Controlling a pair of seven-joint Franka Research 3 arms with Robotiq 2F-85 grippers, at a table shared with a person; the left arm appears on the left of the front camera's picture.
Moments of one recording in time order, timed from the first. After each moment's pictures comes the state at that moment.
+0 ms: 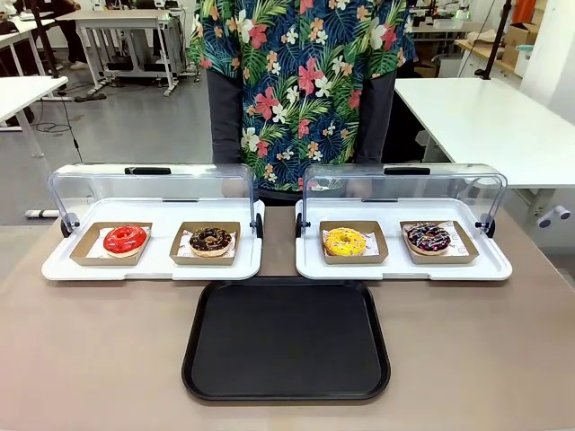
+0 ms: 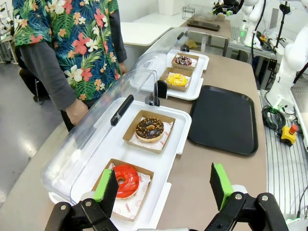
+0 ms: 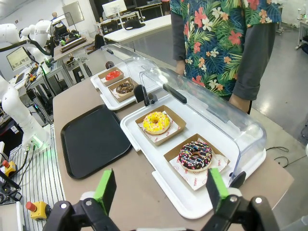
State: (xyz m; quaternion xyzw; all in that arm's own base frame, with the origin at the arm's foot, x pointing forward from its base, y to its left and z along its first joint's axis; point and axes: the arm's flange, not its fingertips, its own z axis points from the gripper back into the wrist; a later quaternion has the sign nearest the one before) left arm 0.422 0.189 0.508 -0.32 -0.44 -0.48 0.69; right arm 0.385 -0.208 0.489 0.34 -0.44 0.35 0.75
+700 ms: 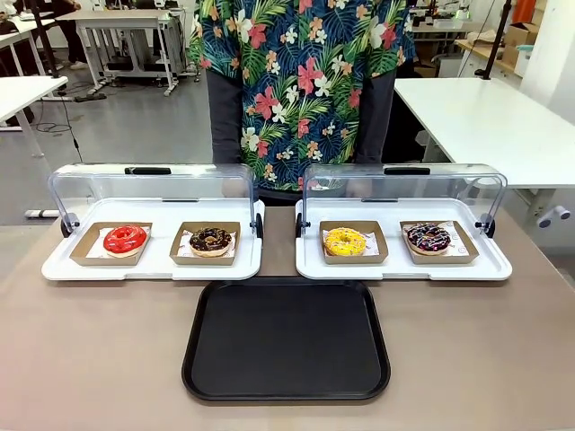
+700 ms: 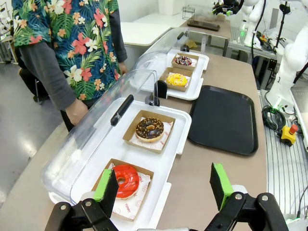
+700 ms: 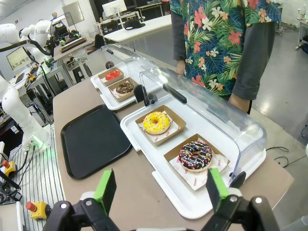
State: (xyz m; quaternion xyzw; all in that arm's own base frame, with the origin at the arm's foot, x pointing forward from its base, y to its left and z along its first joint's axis) left arm 0.422 0.189 0.508 -0.32 -0.44 -0.48 0.69; right arm 0.385 -0.208 0.489 0.34 -0.44 0.35 0.75
